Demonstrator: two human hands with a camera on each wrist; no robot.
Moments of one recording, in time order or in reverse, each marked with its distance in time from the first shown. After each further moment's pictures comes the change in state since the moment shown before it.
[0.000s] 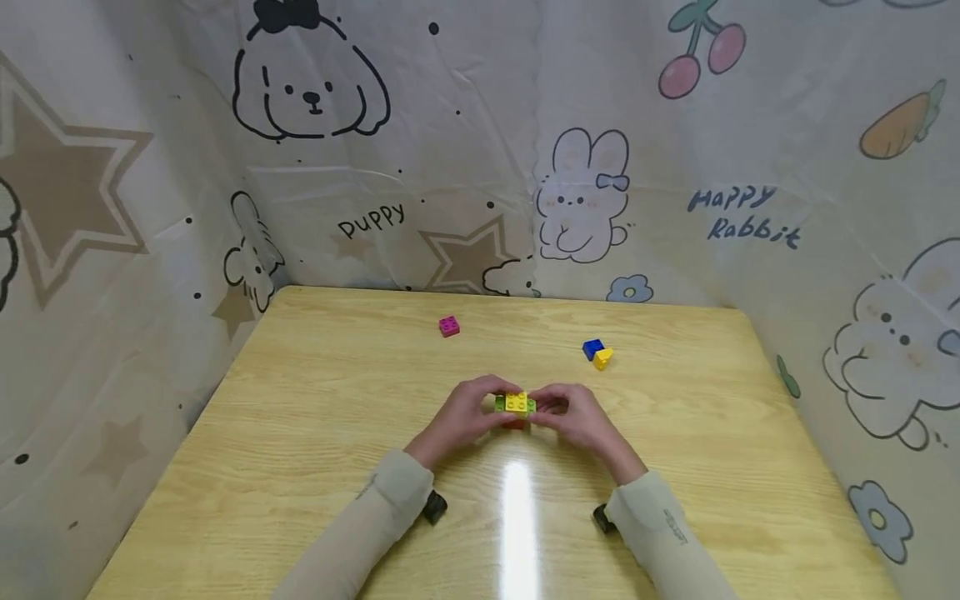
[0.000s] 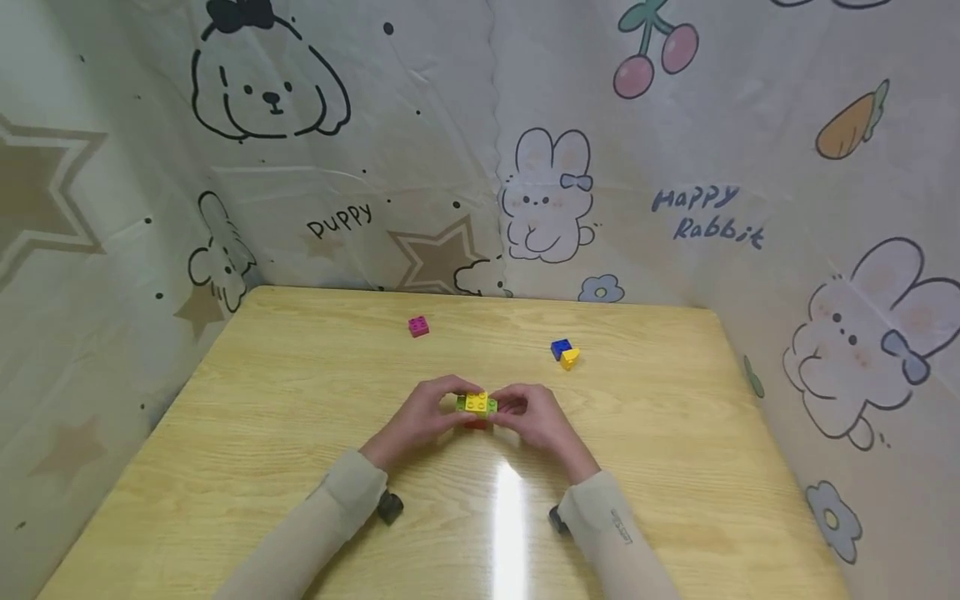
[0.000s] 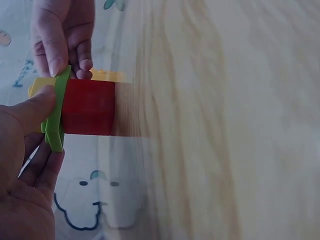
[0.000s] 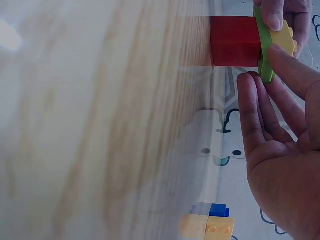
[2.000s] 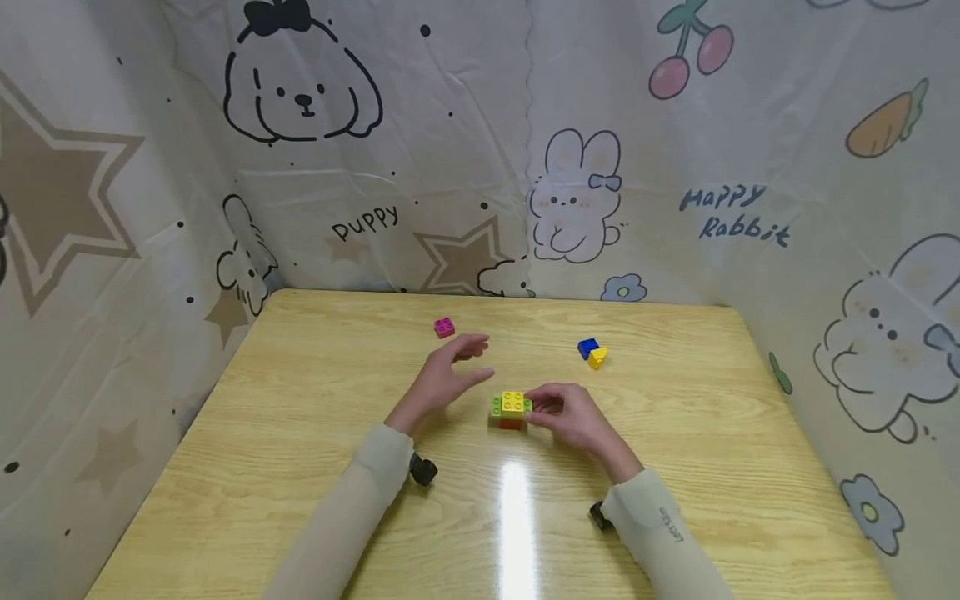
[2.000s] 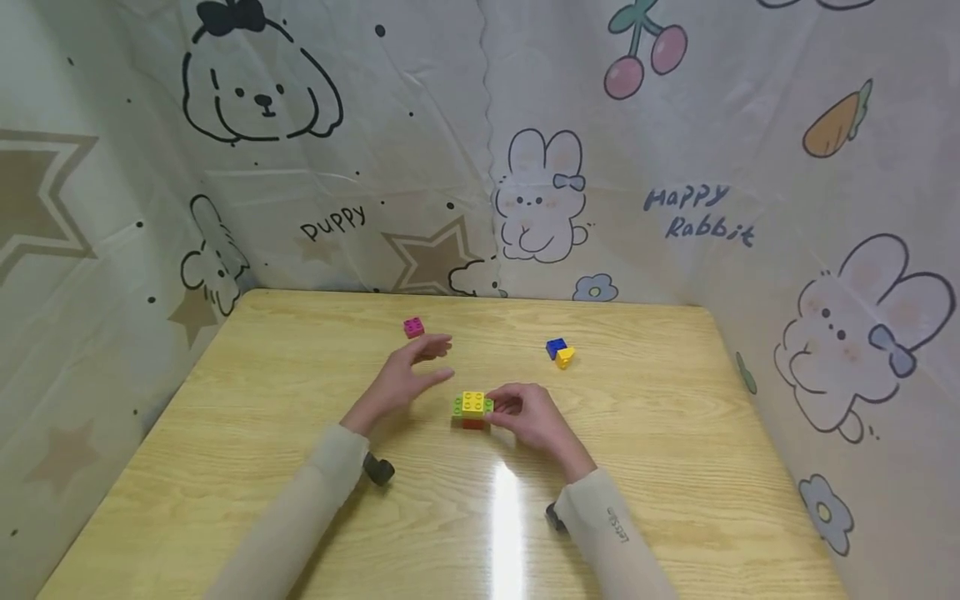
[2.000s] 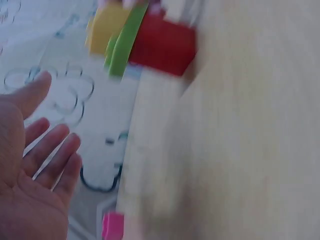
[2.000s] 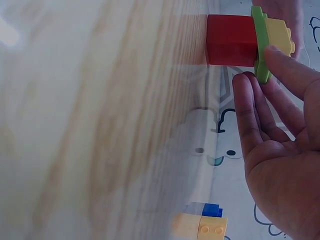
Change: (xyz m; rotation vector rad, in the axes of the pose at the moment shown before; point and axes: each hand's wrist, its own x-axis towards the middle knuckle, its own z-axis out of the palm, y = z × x) left_hand 0.027 -0.019 -0.043 -0.111 0.099 -0.161; right_hand -0.001 -0.001 0.001 -0.036 0.020 -0.004
